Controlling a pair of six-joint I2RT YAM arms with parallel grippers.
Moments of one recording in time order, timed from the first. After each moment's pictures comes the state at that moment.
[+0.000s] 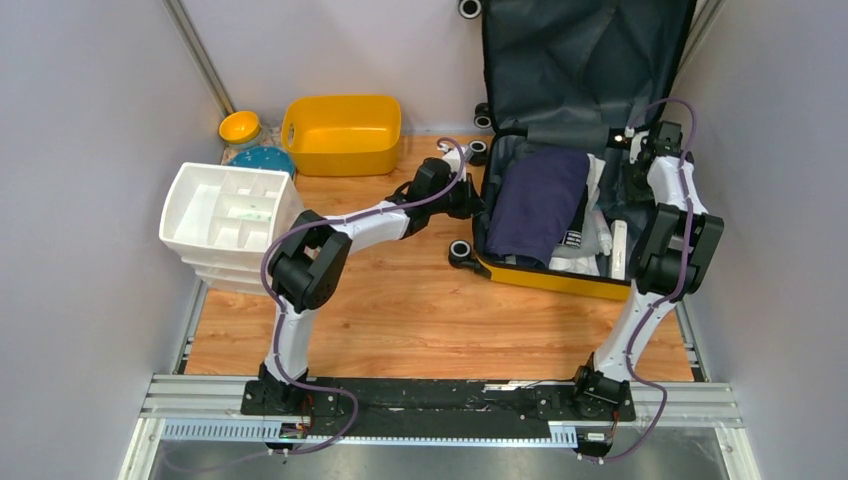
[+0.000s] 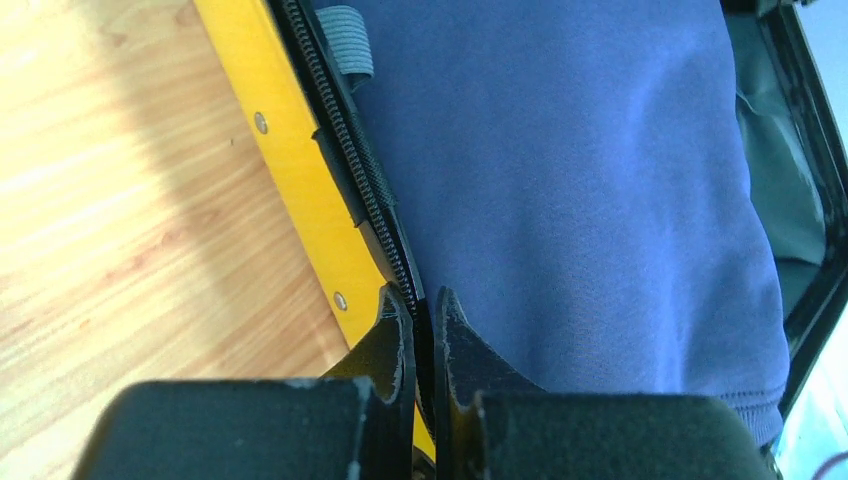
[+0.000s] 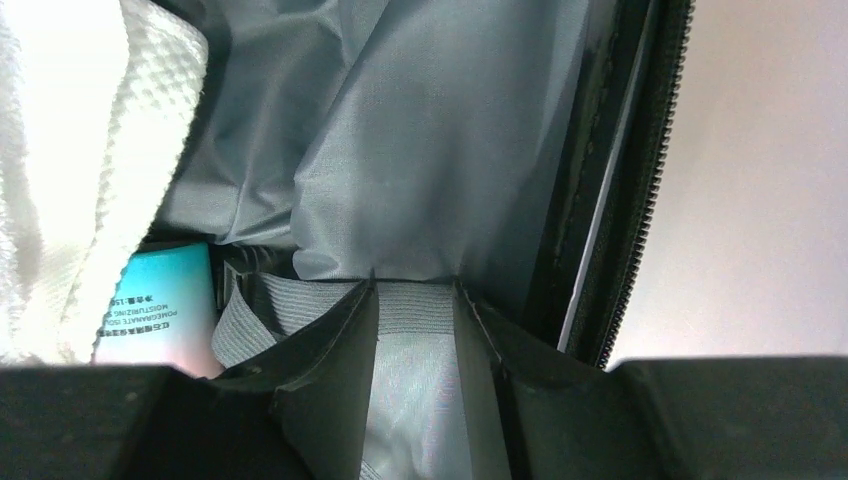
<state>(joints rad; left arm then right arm) -0.69 2.06 1.44 0.20 0.29 -0.50 -0.33 2.06 1.75 -0.69 0.07 -0.38</state>
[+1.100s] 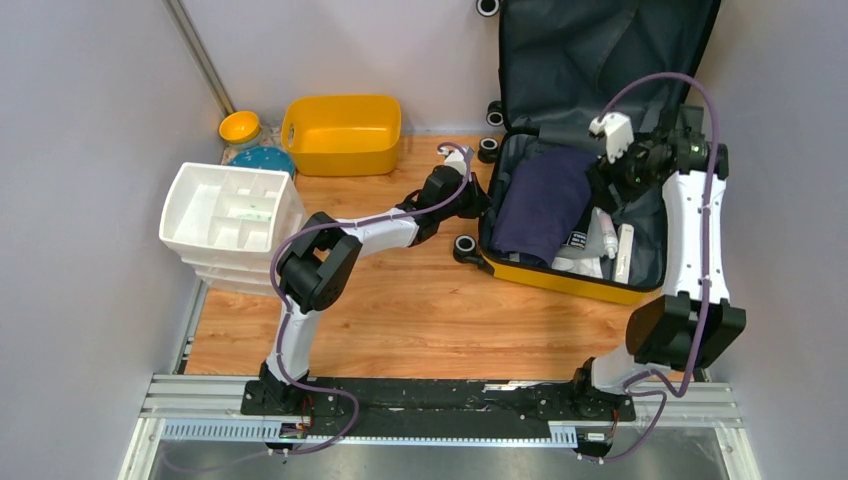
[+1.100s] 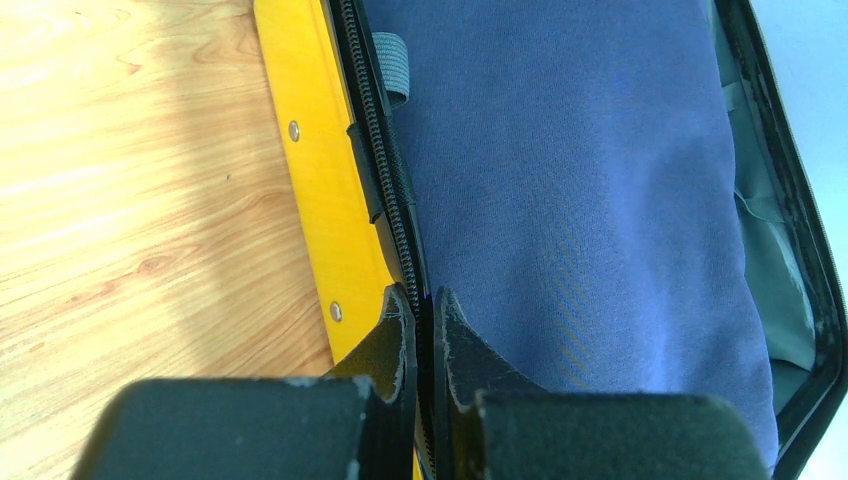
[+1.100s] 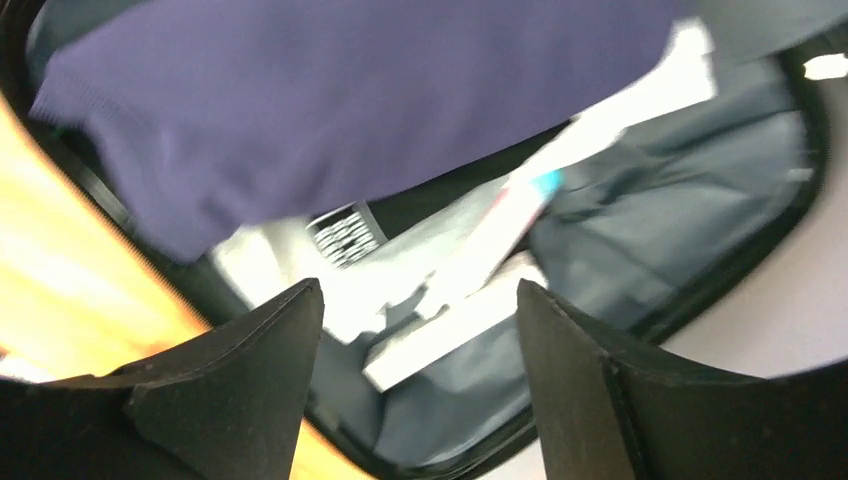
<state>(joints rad) -0.75 2.12 1.46 0.33 0.10 -0.62 -0.22 1.59 1.82 -1.17 -0.41 -0.76</state>
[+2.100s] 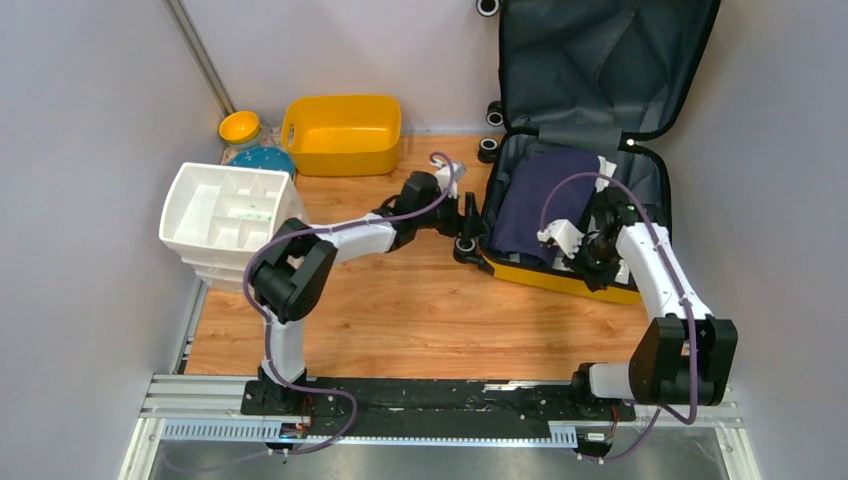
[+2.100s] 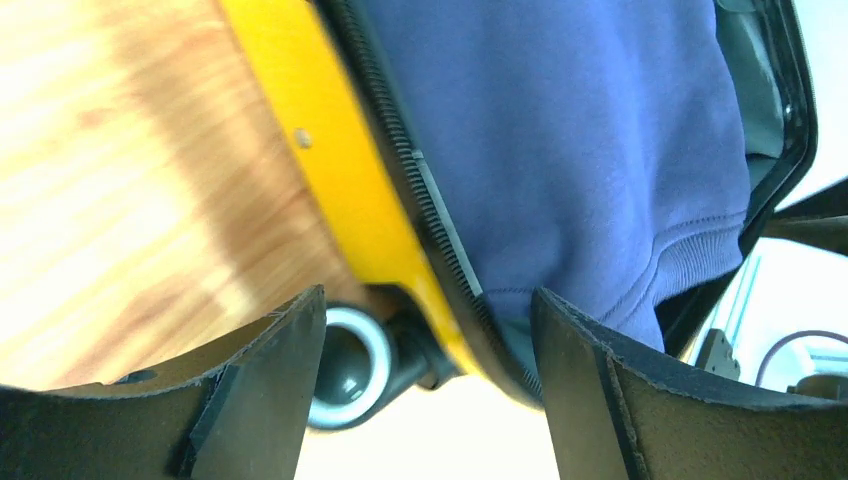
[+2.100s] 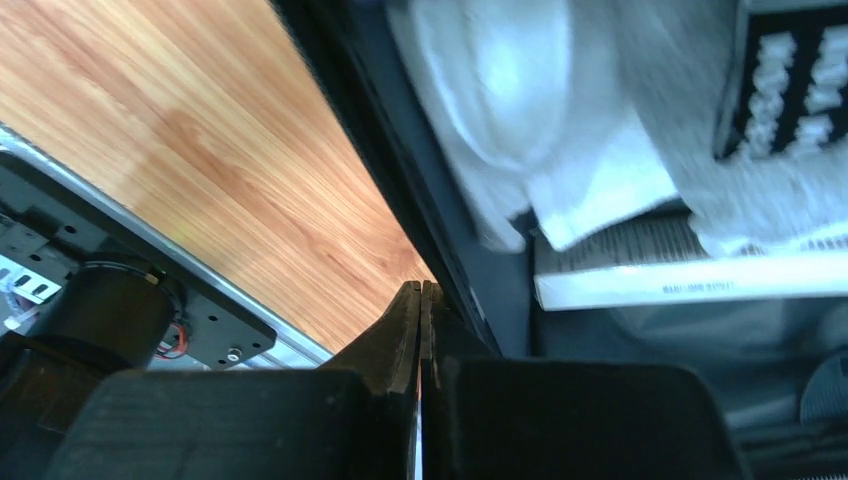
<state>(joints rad) -0.70 1.98 1.27 0.29 0.37 -0.52 0.00 1.34 1.08 -1.21 -0.12 -0.99</state>
